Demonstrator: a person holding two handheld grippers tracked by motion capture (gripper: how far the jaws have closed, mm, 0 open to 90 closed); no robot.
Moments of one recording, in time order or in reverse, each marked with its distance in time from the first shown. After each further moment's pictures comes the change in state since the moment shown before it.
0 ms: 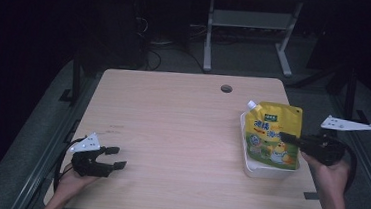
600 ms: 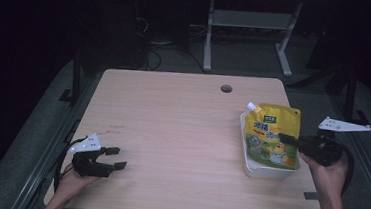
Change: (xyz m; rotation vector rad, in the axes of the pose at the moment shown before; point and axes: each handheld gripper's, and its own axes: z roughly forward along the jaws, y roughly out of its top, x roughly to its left) left arm -0.001 0.000 0.002 0.007 -0.005 0.002; right arm -0.004 -0.006 0.005 0.009 -0.012 0.013
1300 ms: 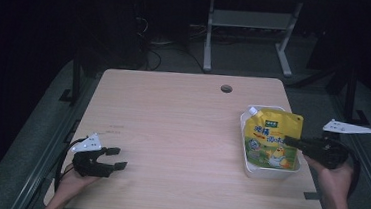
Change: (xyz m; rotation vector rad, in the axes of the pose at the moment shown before) left arm 0.001 0.000 0.002 0.010 -0.002 -0.006; right arm -0.004 -0.005 -0.011 0.029 -0.060 0.018
